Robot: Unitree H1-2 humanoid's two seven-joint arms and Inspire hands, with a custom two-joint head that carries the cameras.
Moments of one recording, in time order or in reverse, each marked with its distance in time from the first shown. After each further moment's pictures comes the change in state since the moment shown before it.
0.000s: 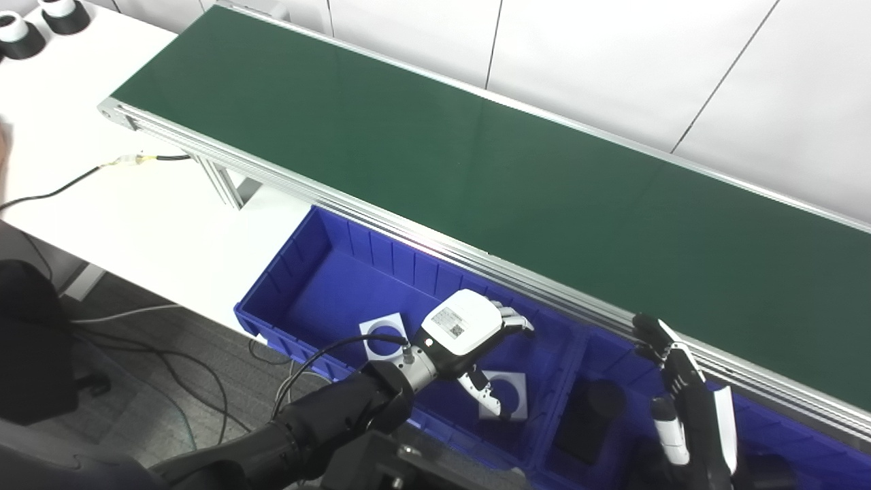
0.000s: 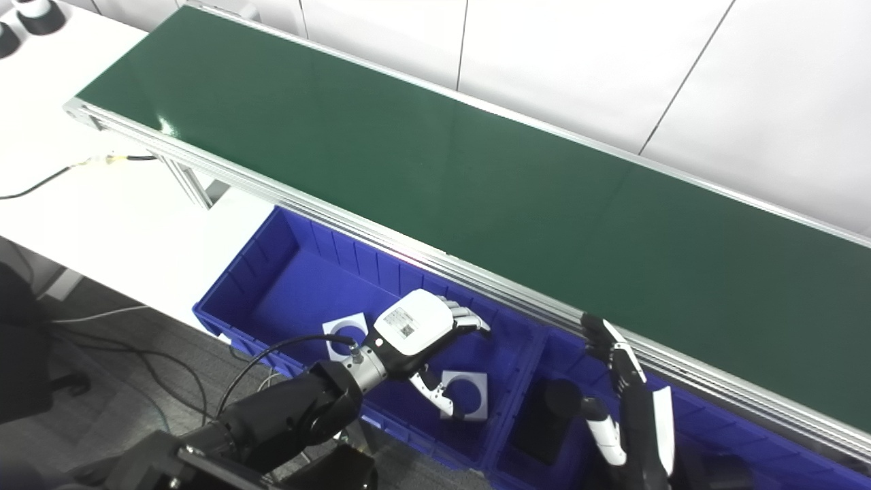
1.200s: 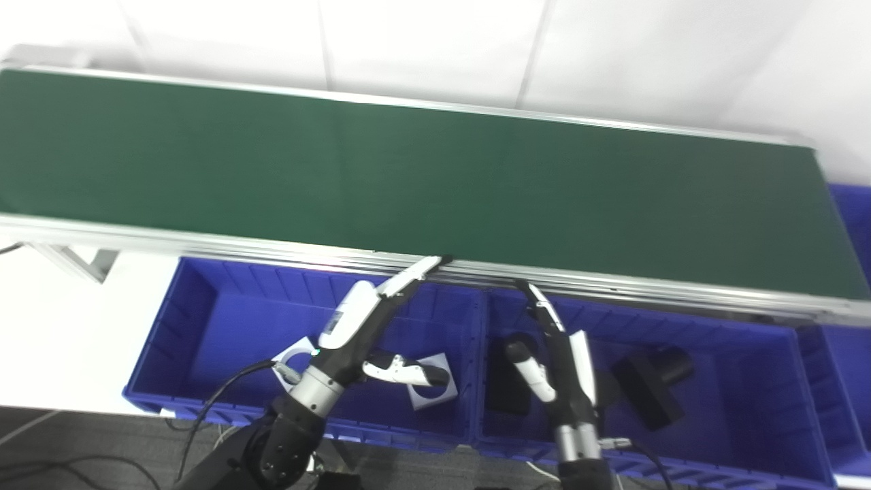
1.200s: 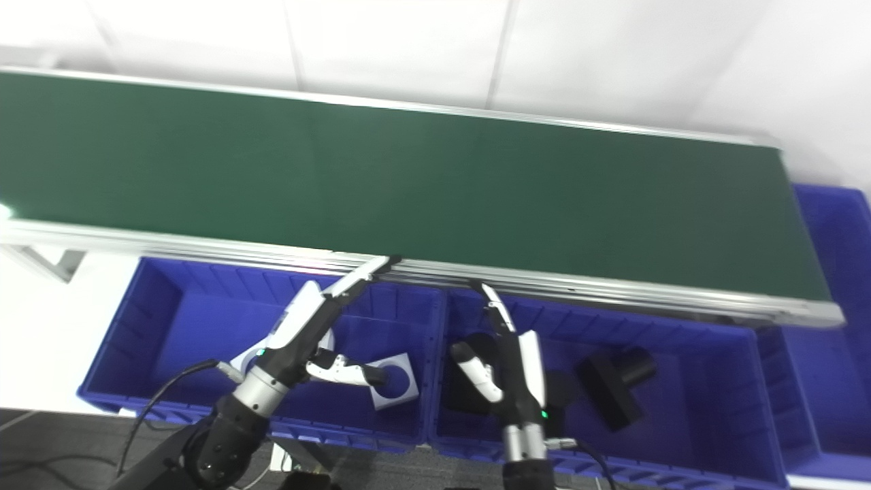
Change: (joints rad) left arm -0.009 0.148 -0.112 -0.113 -0.676 -0.331 0.043; right arm -0.077 0.099 0.193 0.335 -0.149 -0.046 -0.459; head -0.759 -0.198
